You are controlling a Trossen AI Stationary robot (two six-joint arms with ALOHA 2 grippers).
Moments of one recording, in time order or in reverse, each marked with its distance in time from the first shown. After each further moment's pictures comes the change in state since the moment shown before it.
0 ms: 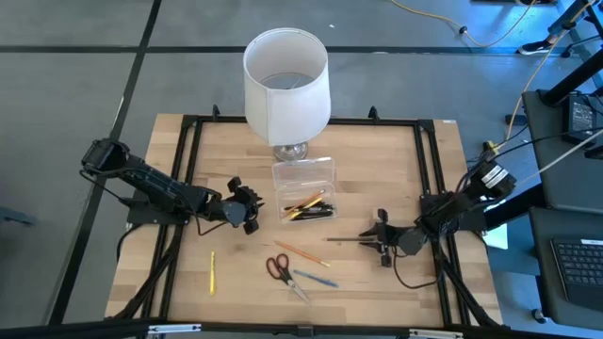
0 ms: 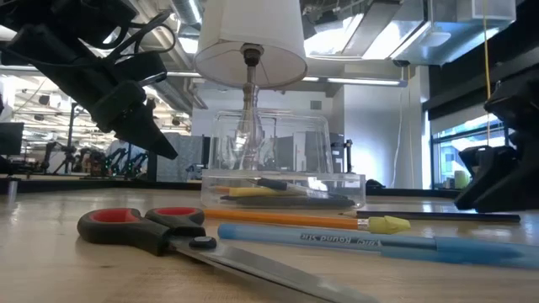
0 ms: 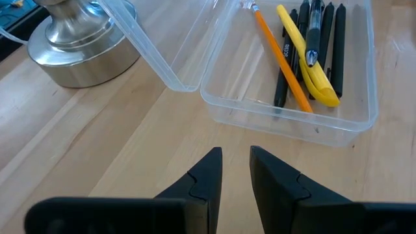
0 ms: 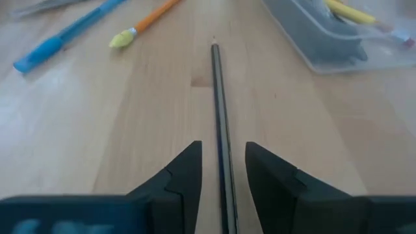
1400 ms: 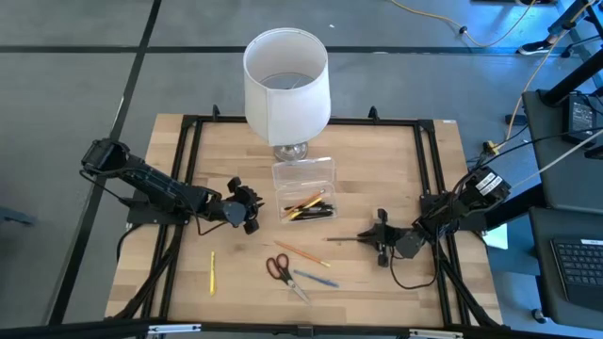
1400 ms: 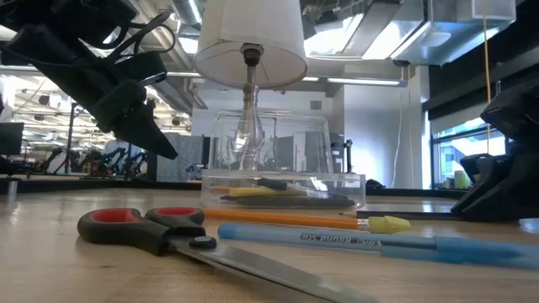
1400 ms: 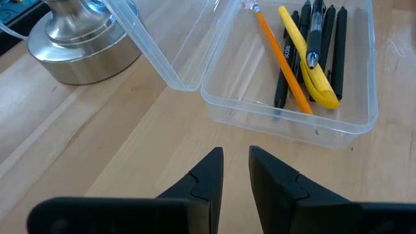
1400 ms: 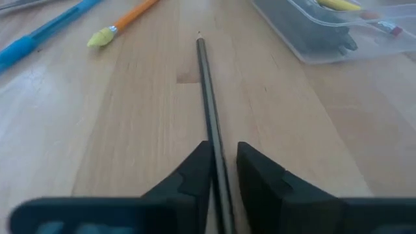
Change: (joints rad) left arm 0.000 0.000 0.000 0.000 0.000 -0.021; right arm 0.005 0.120 0.008 -0.011 0.040 0.081
